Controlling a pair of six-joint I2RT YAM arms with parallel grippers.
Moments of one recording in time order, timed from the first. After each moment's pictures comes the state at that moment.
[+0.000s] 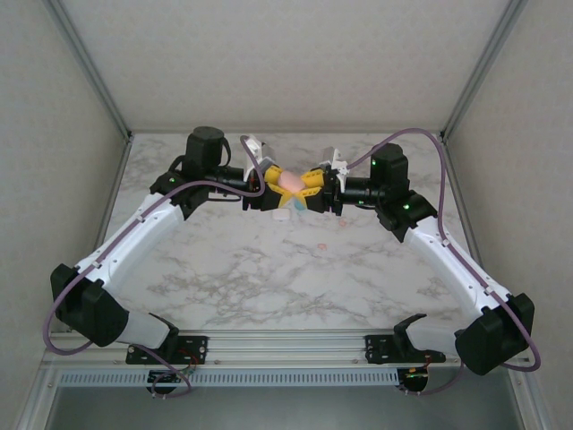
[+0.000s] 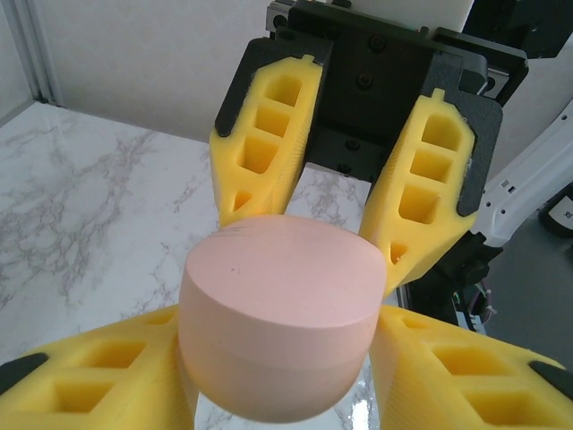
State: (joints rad) left arm -0.52 1.42 1.36 -0.38 1.03 0.18; right arm 0.48 1.24 1.14 -0.18 -0.91 -0.22
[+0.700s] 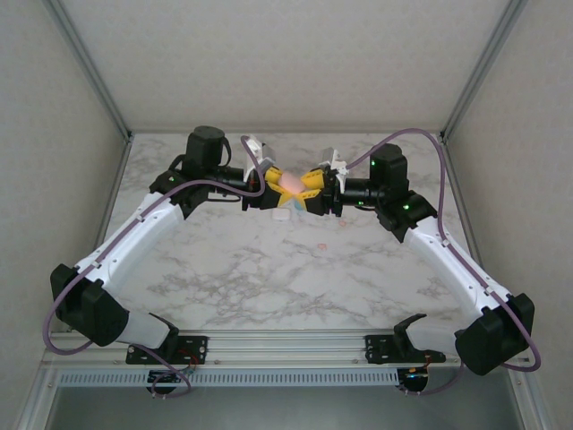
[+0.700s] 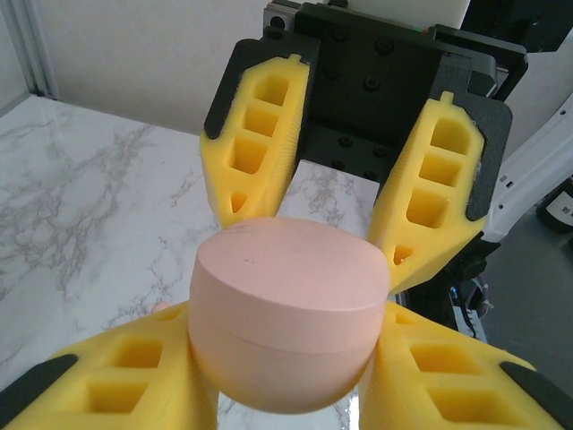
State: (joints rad) left arm -0.52 1.42 1.37 -0.42 1.03 0.20; right arm 0.48 1.24 1.14 -0.20 -0.90 -0.20
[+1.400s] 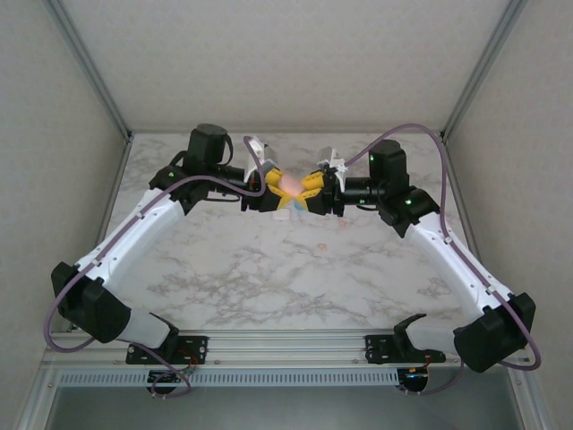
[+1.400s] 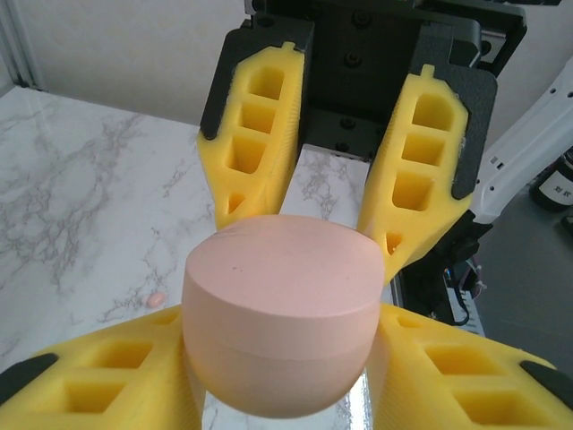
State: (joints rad) left arm -0.53 1.45 1.43 -0.54 1.04 0.28; right arm 0.48 1.26 1.22 -0.35 -0.92 -0.24
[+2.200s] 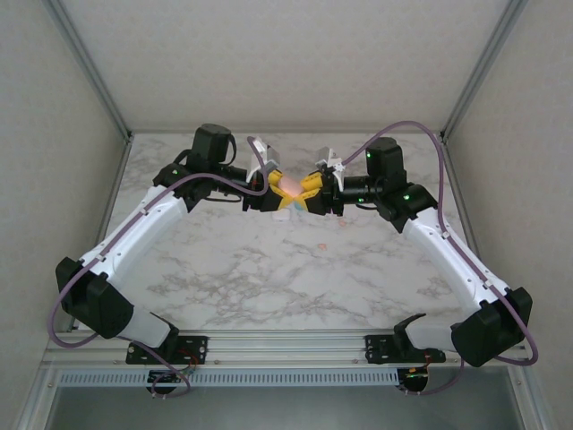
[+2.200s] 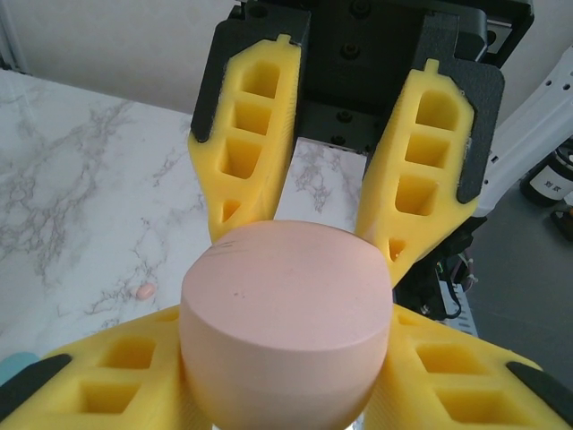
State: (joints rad) left arm -0.53 1.48 1.45 -0.57 1.05 0.29; right arm 0.48 1.29 1.24 -0.41 -0.94 -0.28
